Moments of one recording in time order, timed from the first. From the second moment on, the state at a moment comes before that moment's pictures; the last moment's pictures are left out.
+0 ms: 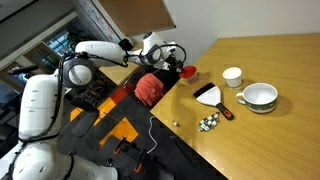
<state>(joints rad) -0.07 0.92 -0.01 -1.36 0.03 2.56 0.10</state>
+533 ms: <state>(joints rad) -0.07 0.97 0.00 -1.28 0.06 2.52 0.10</state>
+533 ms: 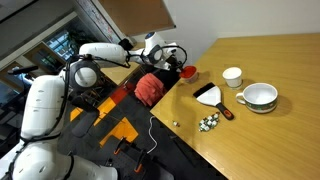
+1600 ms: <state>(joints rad) -0.07 1.04 0.02 -1.20 0.06 2.49 0.10</state>
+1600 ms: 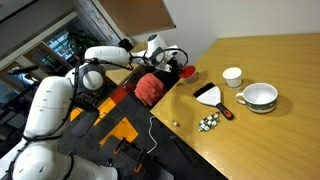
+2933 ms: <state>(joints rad) -0.07 1.00 0.02 -1.17 0.06 2.45 0.10</state>
